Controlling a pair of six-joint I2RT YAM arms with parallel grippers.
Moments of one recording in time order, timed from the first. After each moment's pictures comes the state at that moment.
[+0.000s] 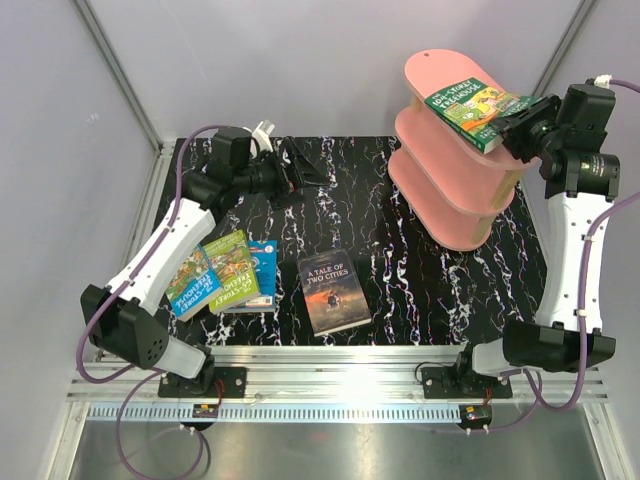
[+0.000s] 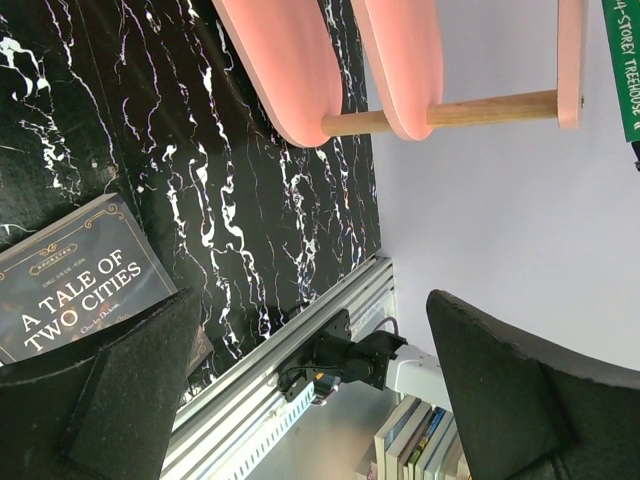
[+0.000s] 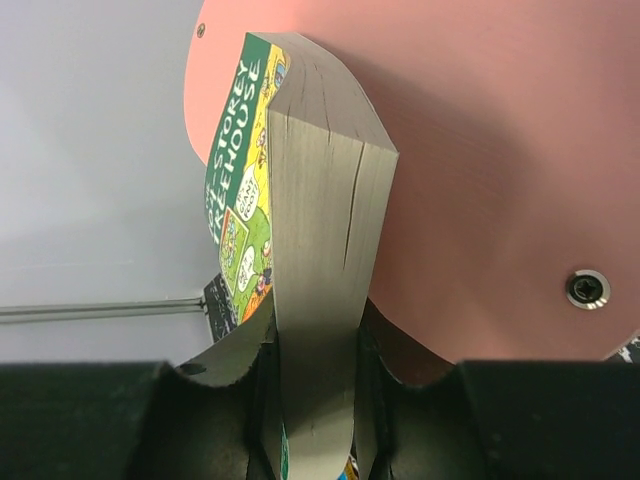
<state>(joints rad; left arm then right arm) -0.40 1.46 1.45 -0.50 0.54 -0.87 -0.18 1.43 1.87 -0.82 -0.17 0.82</state>
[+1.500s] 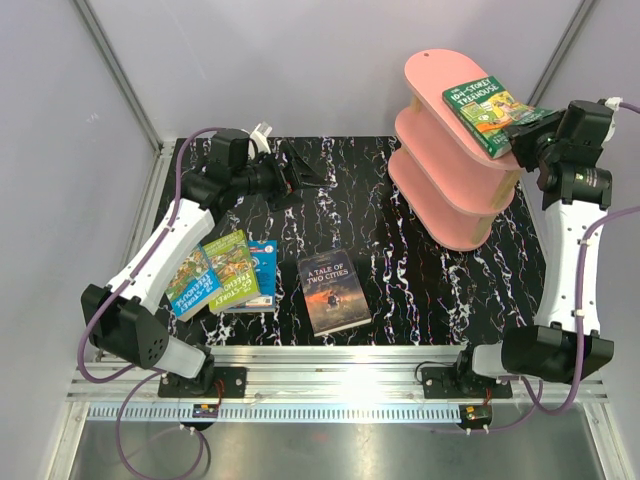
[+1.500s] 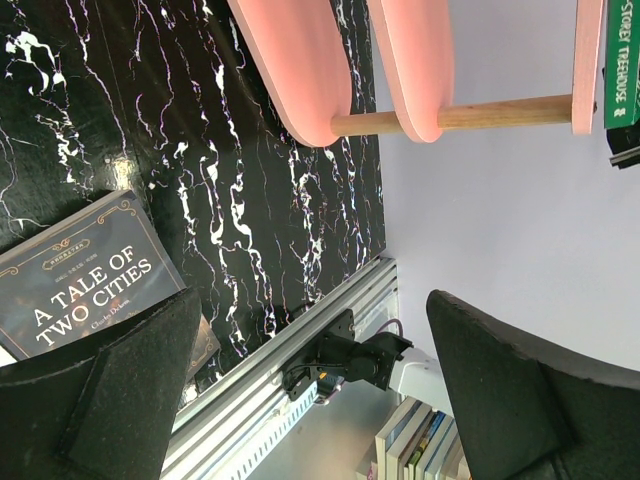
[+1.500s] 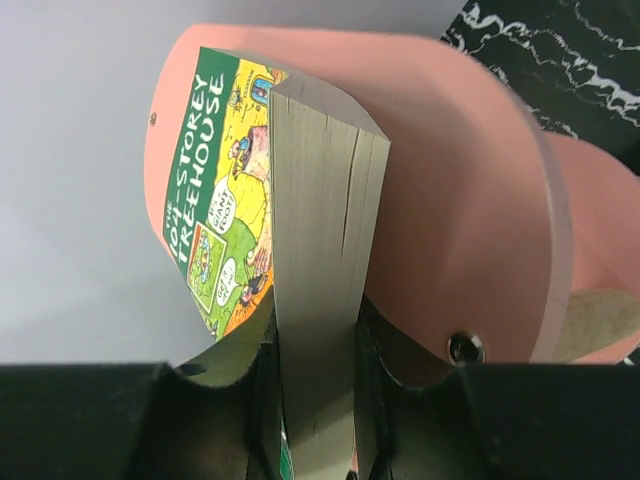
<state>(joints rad) -0.38 1.46 1.43 -0.50 0.55 -0.86 -0.23 1.38 1.68 -0.67 -0.08 0.91</state>
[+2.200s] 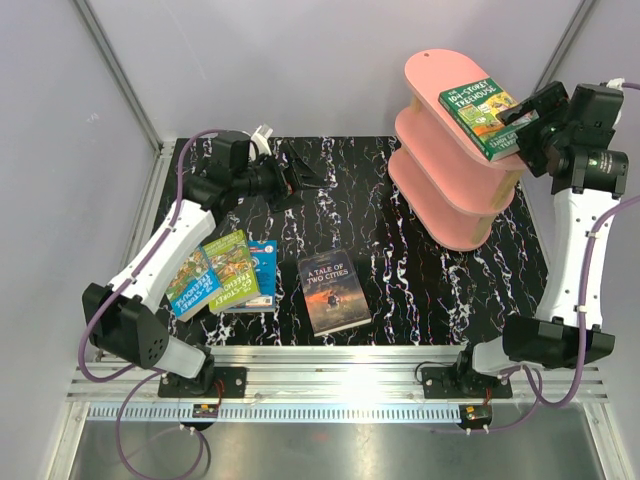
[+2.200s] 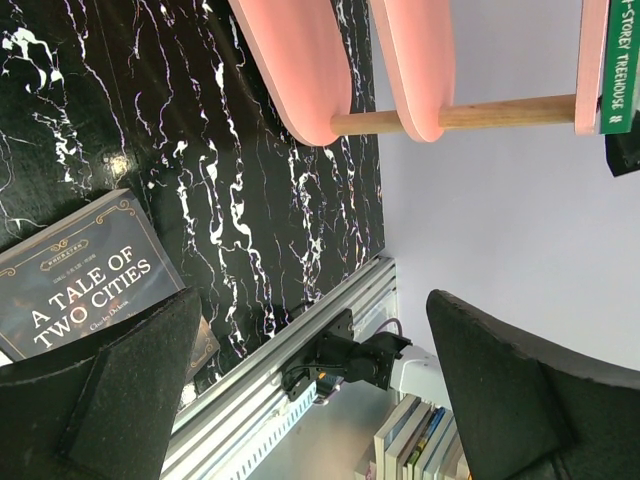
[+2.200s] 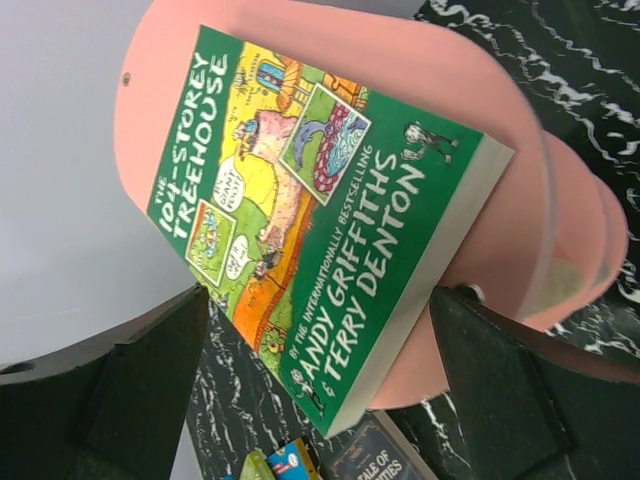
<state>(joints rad) -0.38 1.46 1.41 -0.47 0.56 -0.87 -0.22 1.45 1.91 -0.90 -0.08 0.80</state>
